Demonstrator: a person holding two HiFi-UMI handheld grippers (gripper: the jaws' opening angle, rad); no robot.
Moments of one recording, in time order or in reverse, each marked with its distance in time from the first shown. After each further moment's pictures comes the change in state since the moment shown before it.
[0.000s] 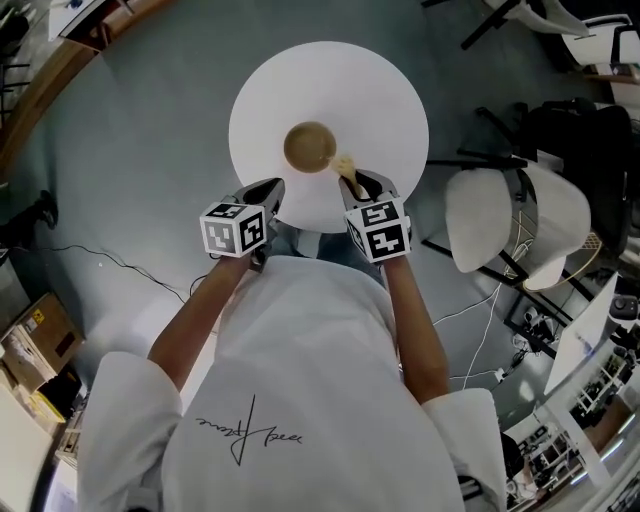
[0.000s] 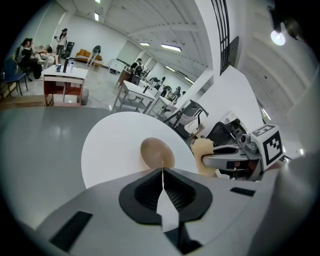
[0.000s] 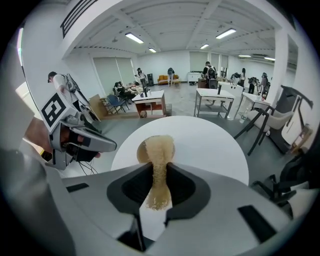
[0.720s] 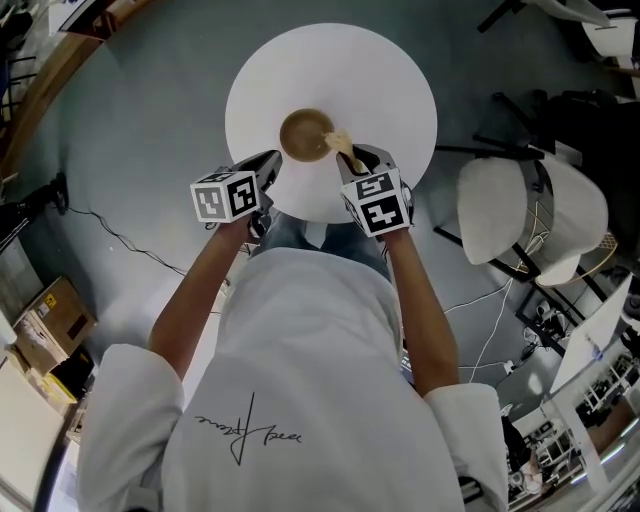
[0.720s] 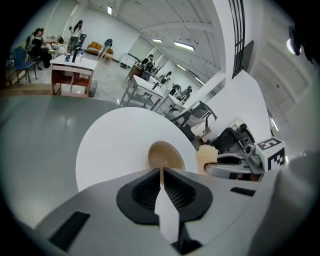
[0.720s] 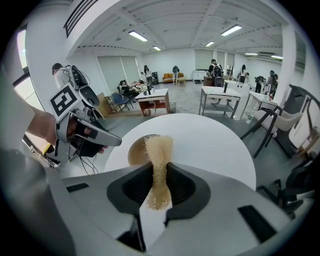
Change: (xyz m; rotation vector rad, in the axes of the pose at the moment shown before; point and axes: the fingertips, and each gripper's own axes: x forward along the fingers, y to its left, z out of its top) left arm 0.029 0.027 0.019 -0.115 0.020 0.038; right arm 0.034 -0.016 0.005 -0.033 0.019 0.061
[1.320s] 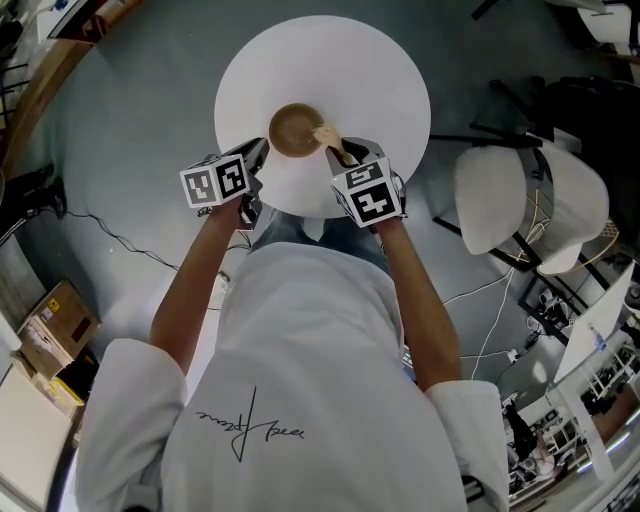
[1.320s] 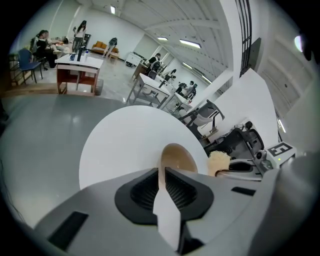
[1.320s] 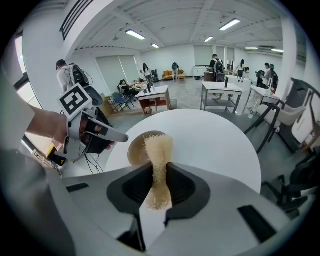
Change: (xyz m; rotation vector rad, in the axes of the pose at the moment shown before) left arm 0.015 0.024 0.008 -0.038 0.016 0.052; right arm 0.009 0.003 -0.005 0.029 0.025 0.036
